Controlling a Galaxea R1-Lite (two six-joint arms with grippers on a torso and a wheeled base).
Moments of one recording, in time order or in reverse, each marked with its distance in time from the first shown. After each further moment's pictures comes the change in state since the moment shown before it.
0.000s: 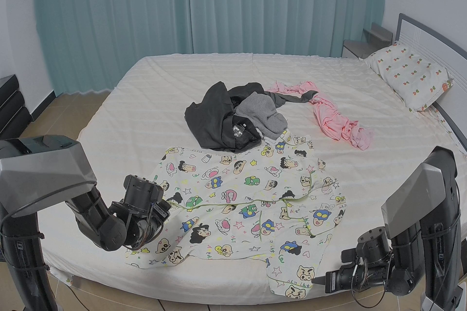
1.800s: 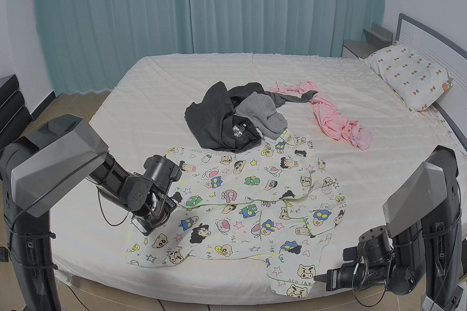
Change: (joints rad) left arm -0.015 0.065 -0.415 0.594 0.042 -0.013; right arm -0.008 -0.006 0.000 0.000 -0.038 0.002
